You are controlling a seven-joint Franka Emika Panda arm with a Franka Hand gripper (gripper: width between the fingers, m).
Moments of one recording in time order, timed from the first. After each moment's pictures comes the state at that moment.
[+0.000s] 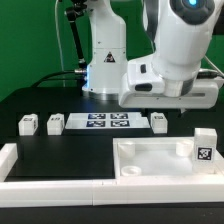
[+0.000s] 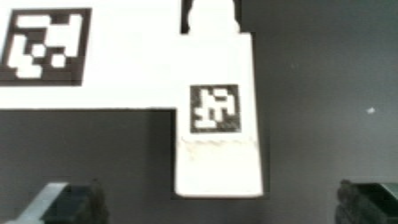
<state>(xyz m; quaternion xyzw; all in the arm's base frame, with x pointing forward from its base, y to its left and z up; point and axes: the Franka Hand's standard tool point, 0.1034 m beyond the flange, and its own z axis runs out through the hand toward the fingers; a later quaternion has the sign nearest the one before) 0.396 0.098 0.037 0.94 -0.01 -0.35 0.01</state>
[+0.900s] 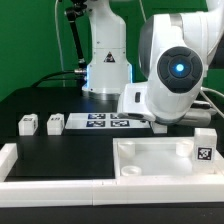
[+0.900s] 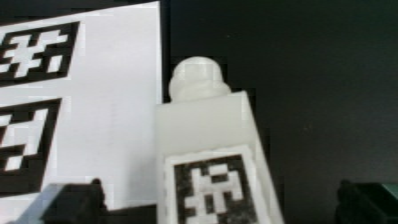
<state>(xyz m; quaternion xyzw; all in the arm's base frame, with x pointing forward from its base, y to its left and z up) 0.364 0.100 0.007 0.89 -0.08 -0.45 0.01</state>
